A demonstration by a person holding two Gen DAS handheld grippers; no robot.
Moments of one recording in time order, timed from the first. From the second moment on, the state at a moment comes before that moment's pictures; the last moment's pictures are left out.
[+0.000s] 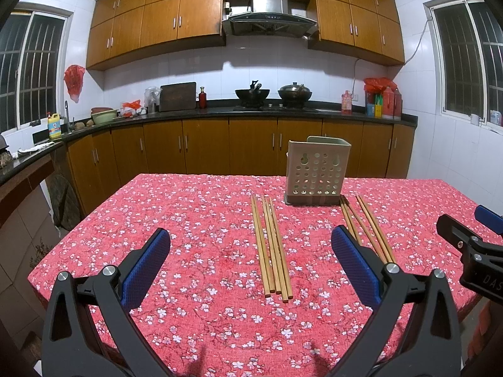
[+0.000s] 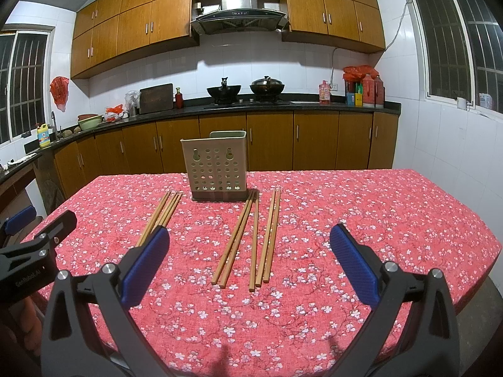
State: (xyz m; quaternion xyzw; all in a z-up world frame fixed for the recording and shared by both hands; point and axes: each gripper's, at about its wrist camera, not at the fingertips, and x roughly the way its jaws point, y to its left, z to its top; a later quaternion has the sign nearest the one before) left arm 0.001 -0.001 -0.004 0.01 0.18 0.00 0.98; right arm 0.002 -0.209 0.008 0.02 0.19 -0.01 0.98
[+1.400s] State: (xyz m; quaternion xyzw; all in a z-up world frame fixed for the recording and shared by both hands) left arm 0.152 0.024 -0.083 -0.04 0.43 -0.06 0.90; right arm 0.187 -0.272 -0.092 0.12 0.44 -0.04 0.89
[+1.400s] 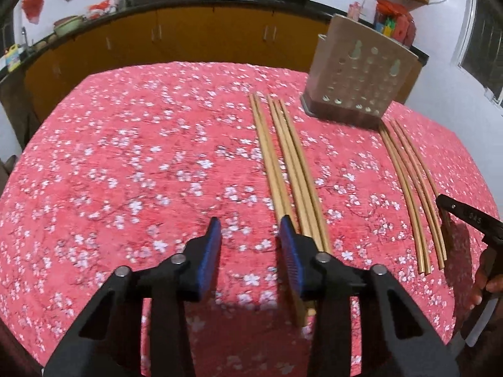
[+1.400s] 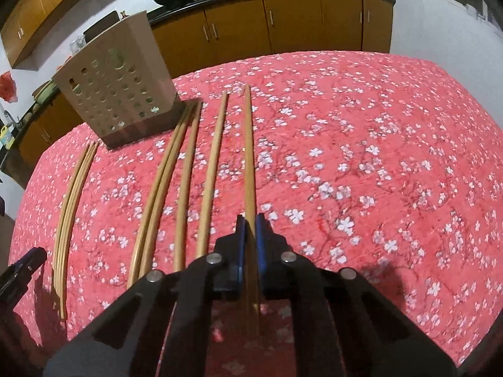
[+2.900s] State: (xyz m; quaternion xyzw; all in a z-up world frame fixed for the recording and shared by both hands) left arm 0.168 0.046 -0.089 0.01 0.42 -0.03 0.90; right arm 0.194 -0.286 -0.086 0.08 0.42 -0.05 0.90
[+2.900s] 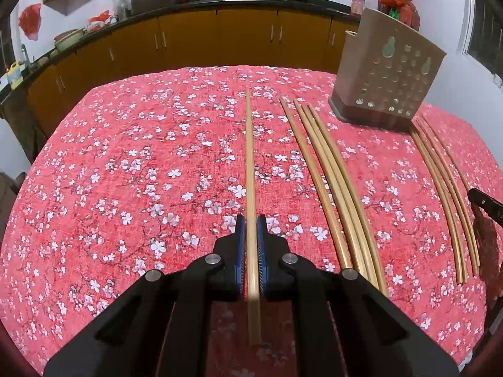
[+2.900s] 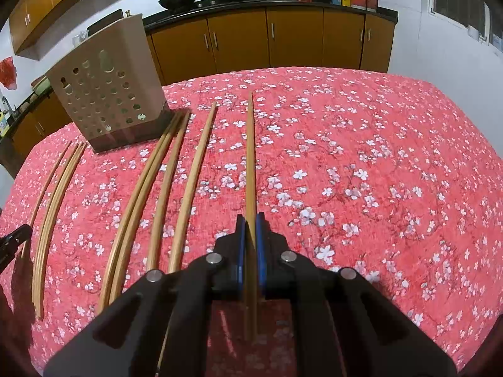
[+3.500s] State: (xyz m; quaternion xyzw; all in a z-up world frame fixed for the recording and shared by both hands) left arm 0.179 0.059 -0.030 -0.03 0.37 -0.03 0.93; right arm 0.163 -0.296 -0.008 0.10 0.31 -0.04 0.95
